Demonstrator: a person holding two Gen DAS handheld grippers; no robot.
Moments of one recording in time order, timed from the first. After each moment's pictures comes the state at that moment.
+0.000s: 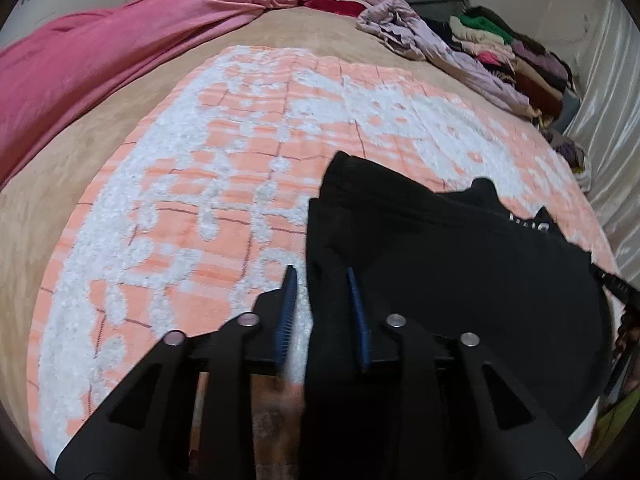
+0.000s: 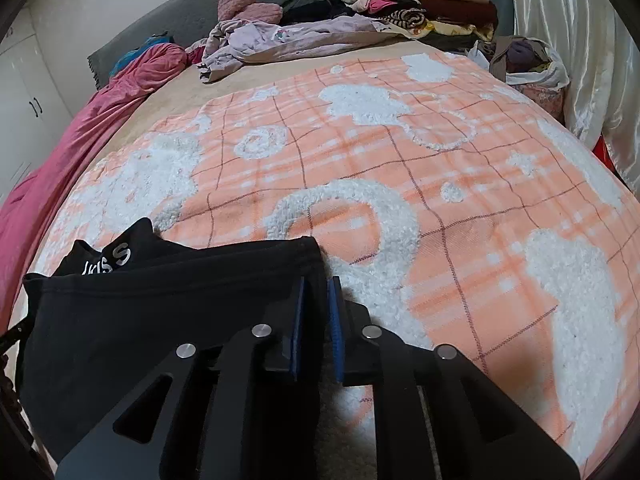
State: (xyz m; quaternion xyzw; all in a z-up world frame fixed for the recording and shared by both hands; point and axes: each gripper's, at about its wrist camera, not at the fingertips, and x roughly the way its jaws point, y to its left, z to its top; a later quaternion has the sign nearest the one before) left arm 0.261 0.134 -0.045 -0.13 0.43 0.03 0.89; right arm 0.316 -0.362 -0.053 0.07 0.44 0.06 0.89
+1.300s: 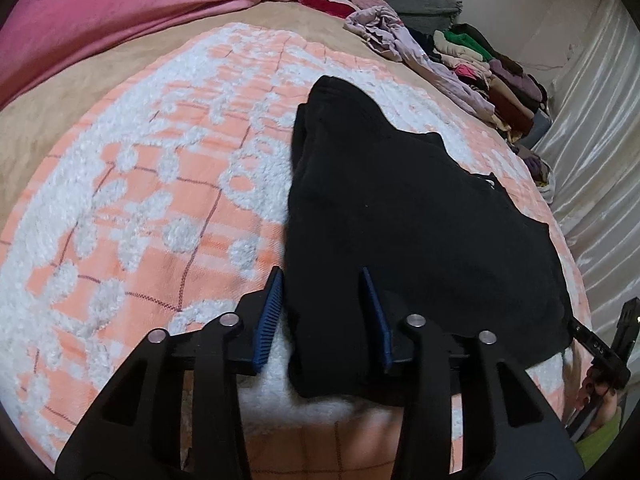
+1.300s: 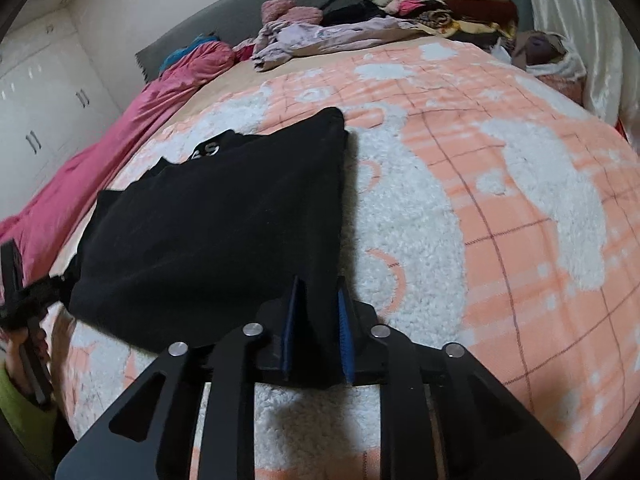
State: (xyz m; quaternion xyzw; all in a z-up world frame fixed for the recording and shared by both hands) left arm 0.180 0.124 -0.066 -0.20 0.42 -0.01 0.88; right arm 0.168 -0.375 -0.053 0.09 0.43 0.13 0.89
